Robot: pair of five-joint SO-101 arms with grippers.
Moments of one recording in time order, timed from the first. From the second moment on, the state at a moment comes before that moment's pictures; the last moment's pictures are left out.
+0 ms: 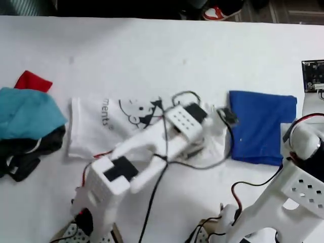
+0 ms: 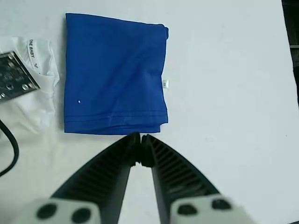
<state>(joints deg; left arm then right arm) 40.0 30.5 -11.4 84.3 -14.5 31.8 -39.2 1.1 97.8 33.3</state>
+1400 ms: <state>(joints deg) 29.8 30.5 -26.4 101.8 -13.1 31.8 -39.2 1.1 97.8 33.3</state>
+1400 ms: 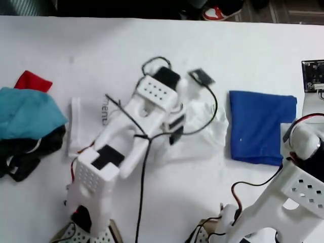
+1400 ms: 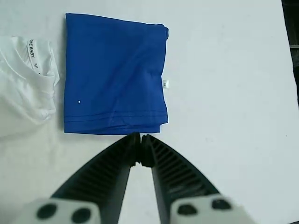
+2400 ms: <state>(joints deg) 22.2 30.2 -24.4 93.8 -11.4 31.9 -39.2 1.1 97.8 38.8</state>
